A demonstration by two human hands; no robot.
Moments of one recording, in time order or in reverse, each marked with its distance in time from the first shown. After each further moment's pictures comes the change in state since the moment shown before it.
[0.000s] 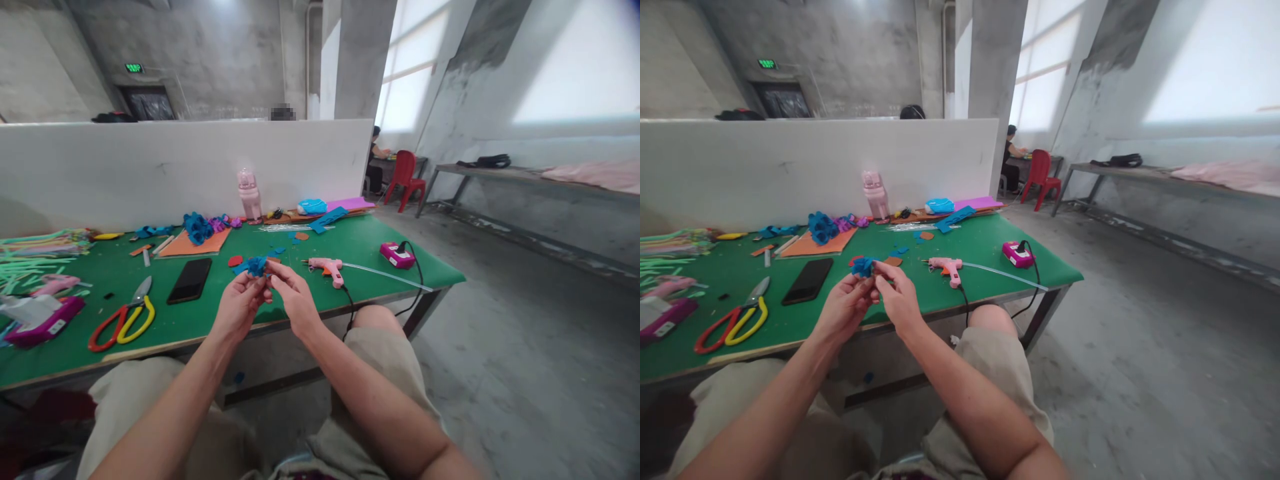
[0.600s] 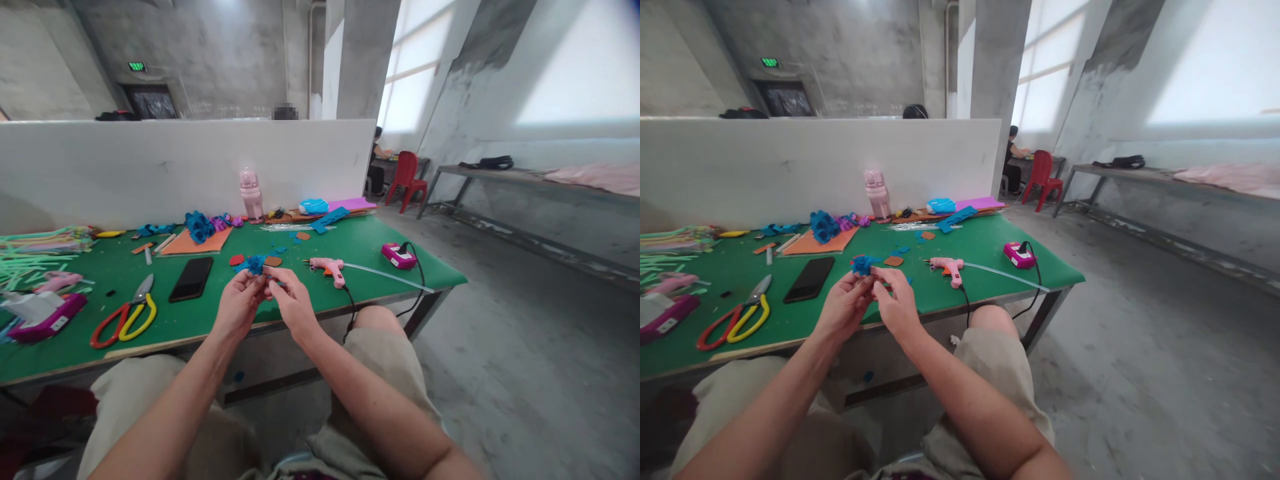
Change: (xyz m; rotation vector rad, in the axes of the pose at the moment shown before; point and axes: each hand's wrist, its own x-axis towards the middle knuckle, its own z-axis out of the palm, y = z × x) left_hand 0.000 0.002 0.004 -0.010 0.060 0.025; right_hand -0.007 0.006 0.000 -0.257 -0.031 -0.156
